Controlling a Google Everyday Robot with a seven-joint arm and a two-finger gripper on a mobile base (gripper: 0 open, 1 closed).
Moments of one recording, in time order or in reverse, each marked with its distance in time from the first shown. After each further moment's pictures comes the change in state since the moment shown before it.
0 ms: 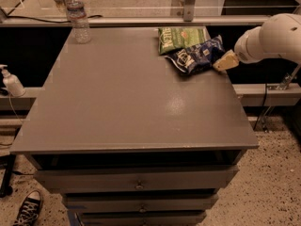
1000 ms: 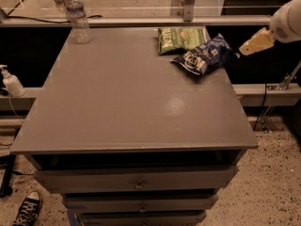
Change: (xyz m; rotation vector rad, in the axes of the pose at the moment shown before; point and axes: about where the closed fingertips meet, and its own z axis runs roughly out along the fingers) arm -0.006 -0.054 -0.105 0.041 0.025 0.032
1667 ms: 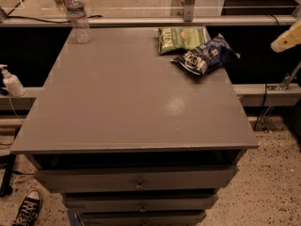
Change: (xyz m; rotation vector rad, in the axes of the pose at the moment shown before) arm 0.024 -0.031 -0.086 -0.060 0.050 0.056
